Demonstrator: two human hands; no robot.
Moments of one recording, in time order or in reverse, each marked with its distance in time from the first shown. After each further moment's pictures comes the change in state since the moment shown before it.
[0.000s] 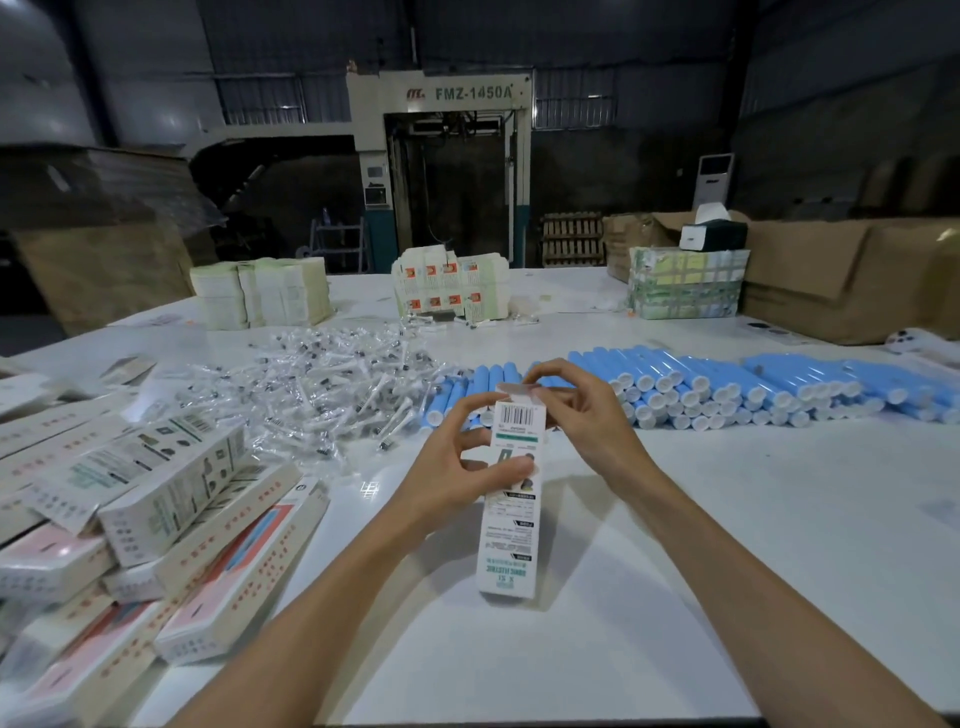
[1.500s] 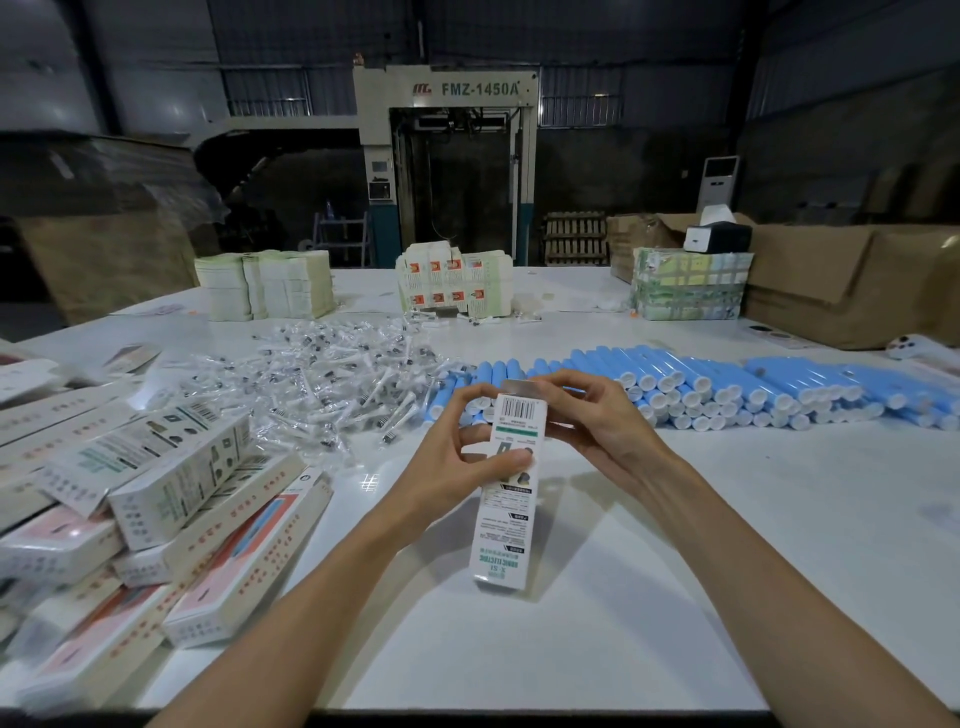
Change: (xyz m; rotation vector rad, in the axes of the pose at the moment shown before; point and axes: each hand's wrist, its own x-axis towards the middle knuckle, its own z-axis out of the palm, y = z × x) left_hand -0.003 0.002 -0.003 -0.086 -0.021 0.011; right_hand -0.003 -0.009 -0.007 0.479 -0.094 0.272
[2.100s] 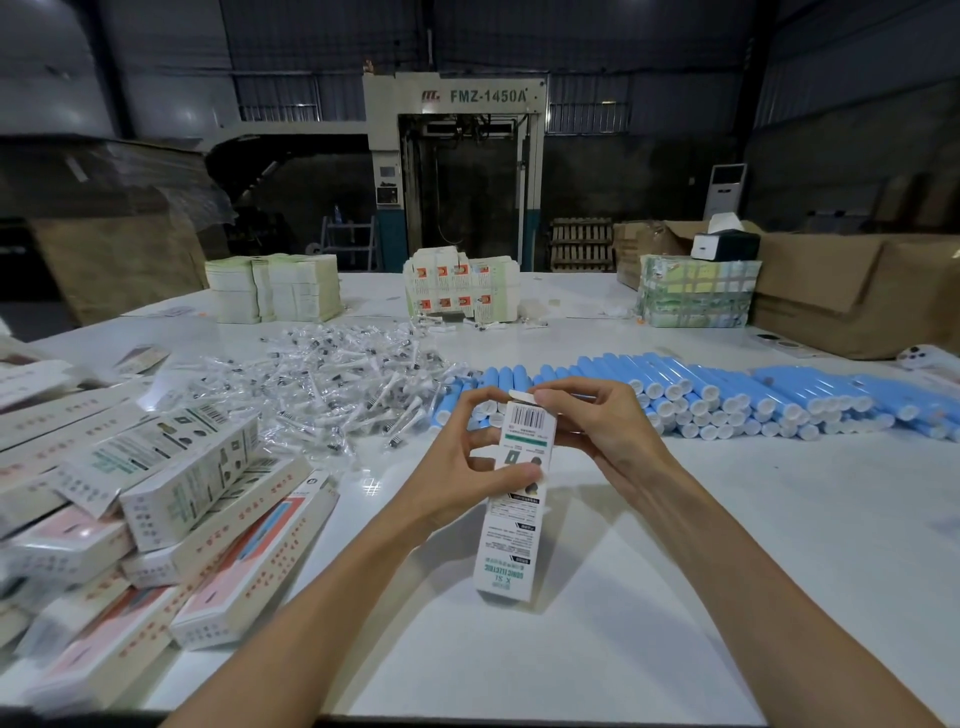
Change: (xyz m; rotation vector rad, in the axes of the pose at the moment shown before) left_hand 0.002 0.001 -0.001 0.049 0.003 0.002; right_hand -0.002 -0.007 0.014 -0.087 0.172 -0.001
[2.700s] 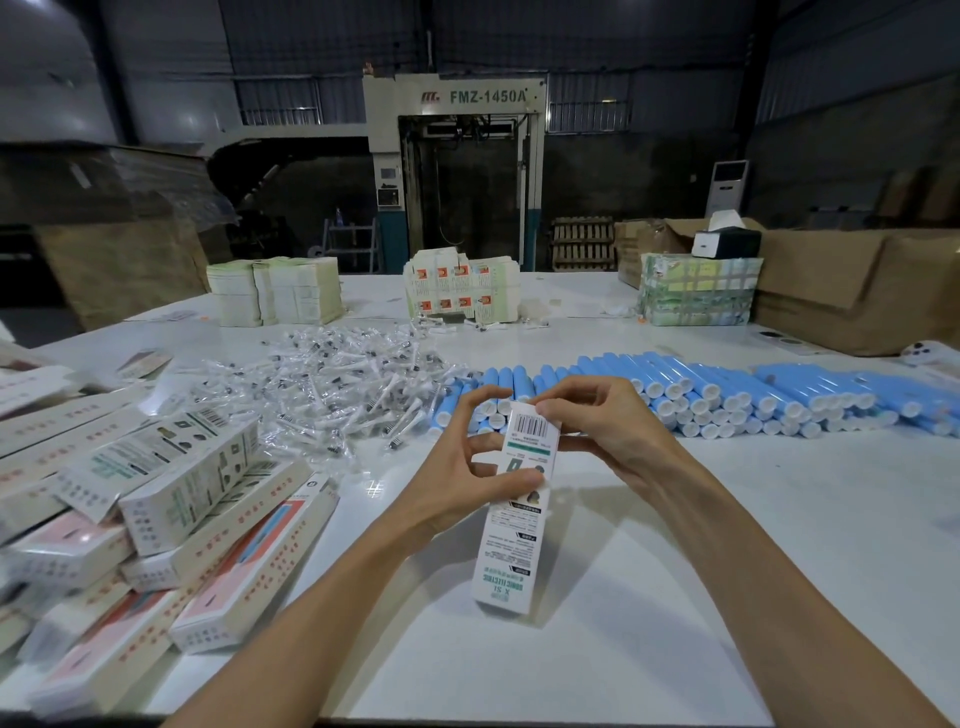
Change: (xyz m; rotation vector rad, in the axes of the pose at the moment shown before) left_hand 0.001 -0.006 0.000 0.000 -0.027 -0.015; right_hand -0.001 -0.009 -0.011 -0.145 -0.081 0.028
